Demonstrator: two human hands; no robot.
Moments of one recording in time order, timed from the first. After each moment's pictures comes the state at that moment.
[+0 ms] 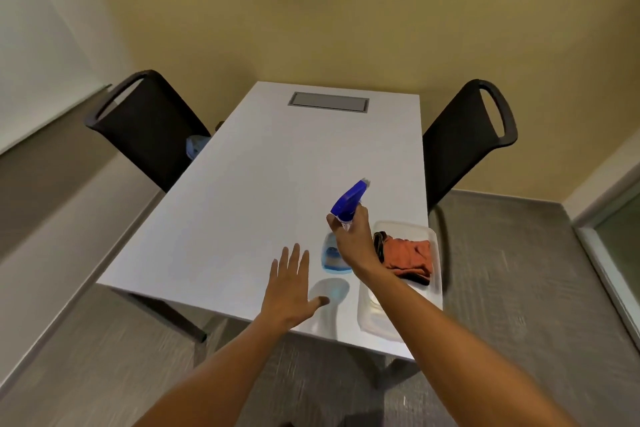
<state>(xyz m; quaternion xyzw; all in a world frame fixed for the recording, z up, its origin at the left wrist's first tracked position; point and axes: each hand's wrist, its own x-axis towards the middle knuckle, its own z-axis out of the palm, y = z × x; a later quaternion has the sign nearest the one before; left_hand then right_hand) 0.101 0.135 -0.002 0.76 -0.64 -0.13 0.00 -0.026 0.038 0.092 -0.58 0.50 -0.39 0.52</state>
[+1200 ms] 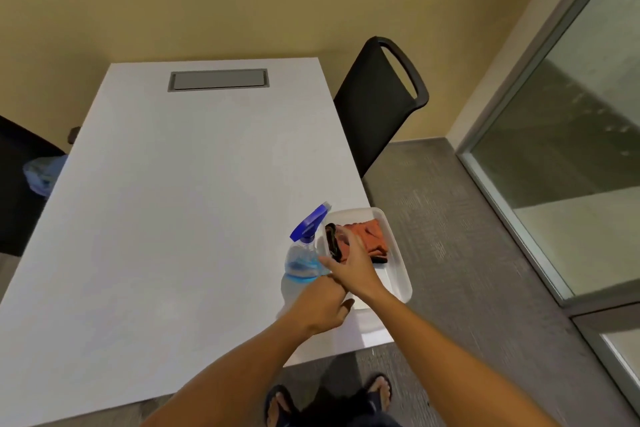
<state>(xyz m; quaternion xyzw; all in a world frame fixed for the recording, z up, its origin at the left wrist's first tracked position) 0.031 0.045 -0.012 0.48 -0.82 -0.31 0.01 -0.082 0.014 0.006 -0.54 0.65 -0.31 0.43</state>
